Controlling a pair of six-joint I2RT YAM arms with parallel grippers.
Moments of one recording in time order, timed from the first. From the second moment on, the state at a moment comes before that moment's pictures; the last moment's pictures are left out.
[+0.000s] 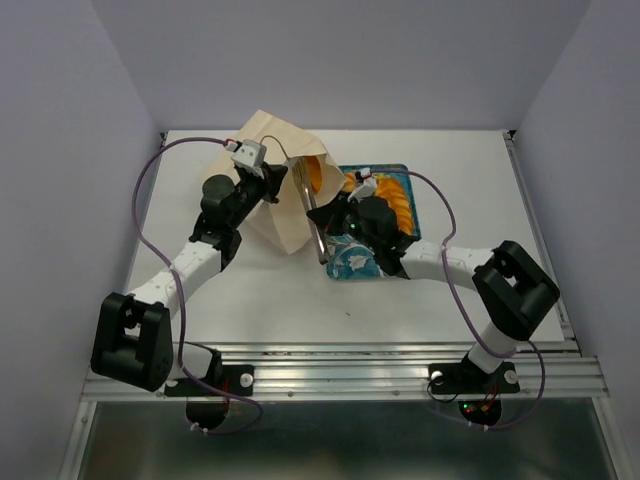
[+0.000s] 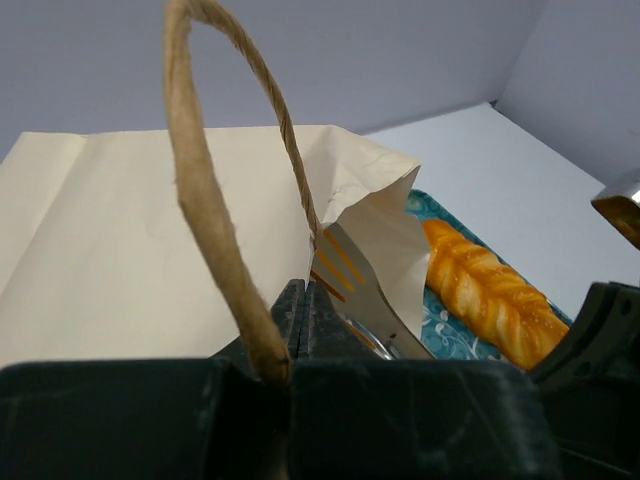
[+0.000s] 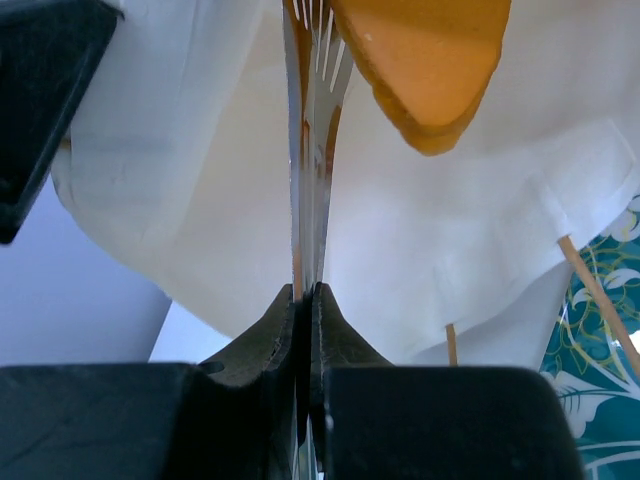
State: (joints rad) left arm -0.31 1.31 0.79 0.58 0.29 -0.13; right arm 0.77 1.67 0.93 0.61 0.05 0.79
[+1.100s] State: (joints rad) left arm -0.25 1.56 1.03 0.44 -0.04 -0.24; right arm 0.69 1.20 0.56 0.26 0.05 0.69
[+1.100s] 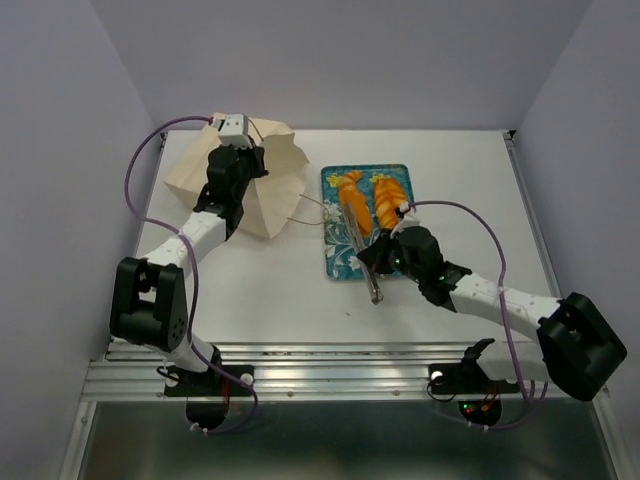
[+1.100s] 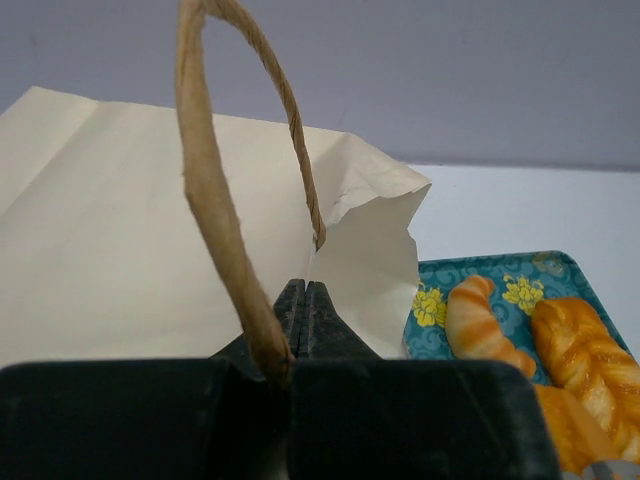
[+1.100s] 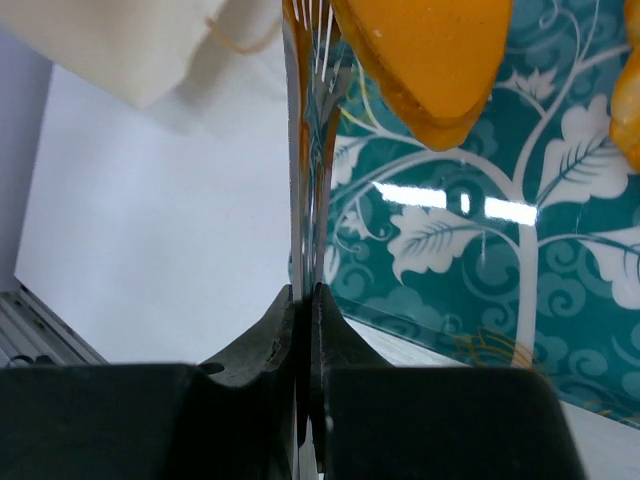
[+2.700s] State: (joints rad) left arm -0.23 1.38 0.96 0.34 -0.12 -0.18; right arm 0.35 1.49 0.44 0.67 -0.69 1.03
